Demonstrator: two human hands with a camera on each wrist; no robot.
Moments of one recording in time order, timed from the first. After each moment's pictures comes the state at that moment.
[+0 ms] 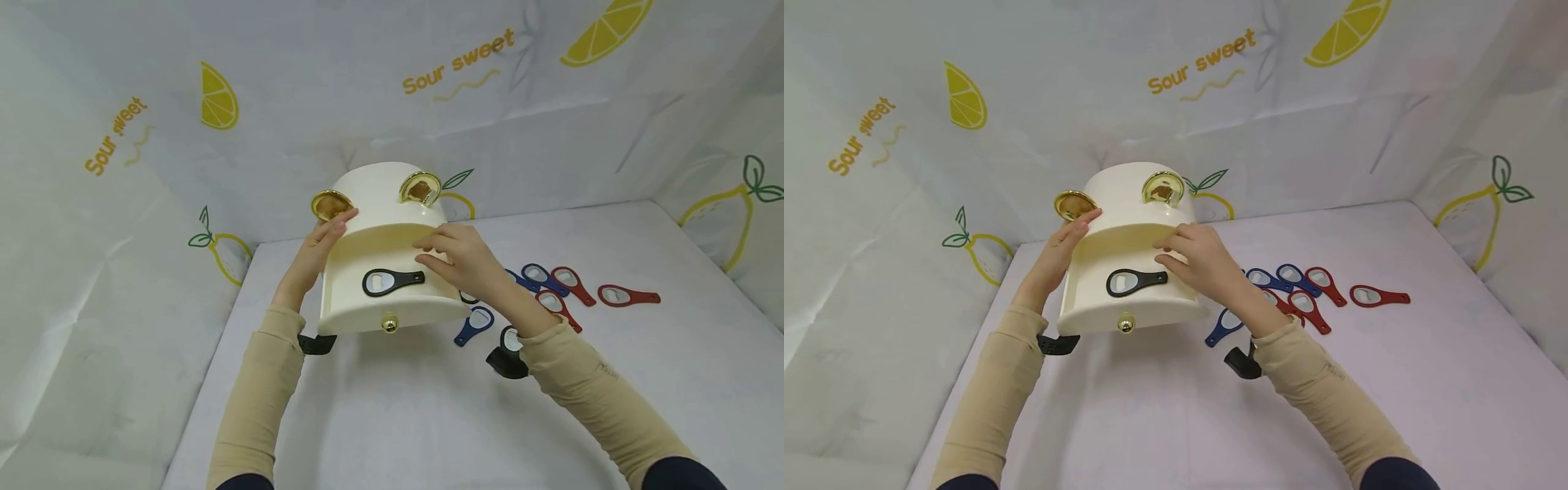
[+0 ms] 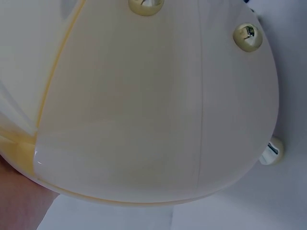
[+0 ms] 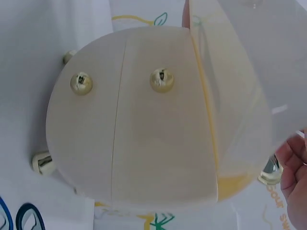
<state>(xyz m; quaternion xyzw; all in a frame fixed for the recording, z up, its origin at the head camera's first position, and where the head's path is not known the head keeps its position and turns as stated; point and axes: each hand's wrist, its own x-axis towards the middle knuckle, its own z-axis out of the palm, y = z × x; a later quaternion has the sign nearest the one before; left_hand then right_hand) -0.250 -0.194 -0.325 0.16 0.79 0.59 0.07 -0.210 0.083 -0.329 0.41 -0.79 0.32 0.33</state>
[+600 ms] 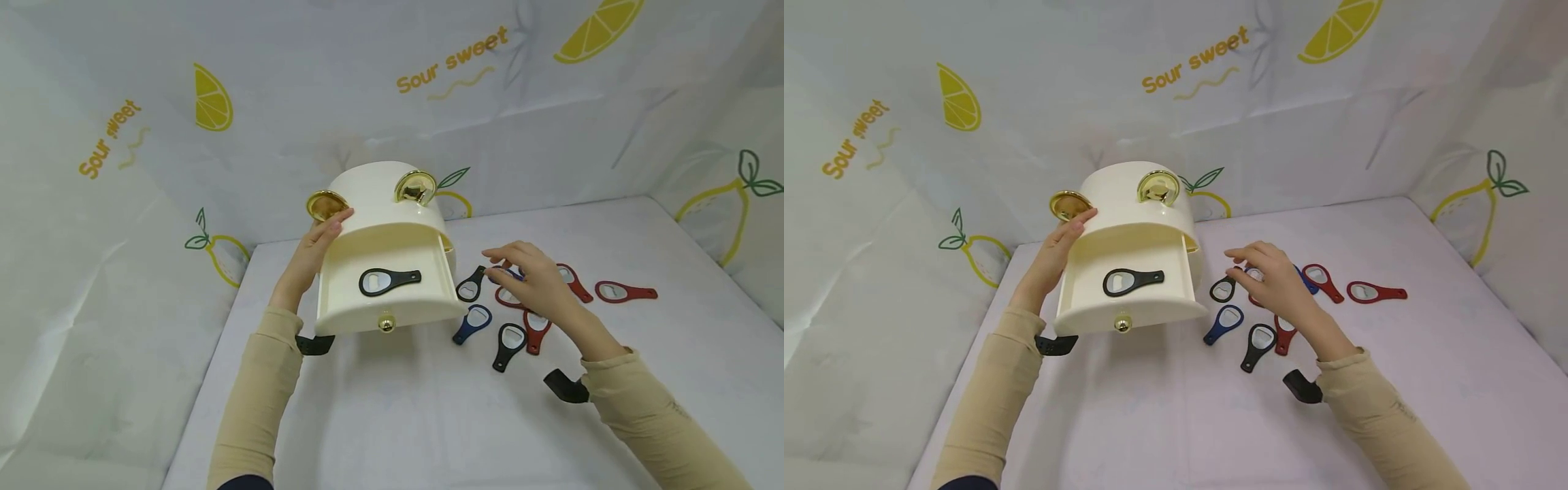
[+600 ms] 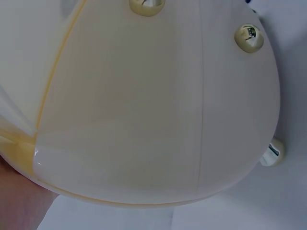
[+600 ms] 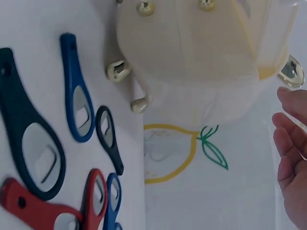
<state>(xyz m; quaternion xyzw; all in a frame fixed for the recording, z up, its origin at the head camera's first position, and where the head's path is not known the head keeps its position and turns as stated) -0.246 -0.192 -0.321 0.15 0.79 0.59 0.06 -0.185 0.174 -0.376 0.26 -0.88 0.32 0.24</state>
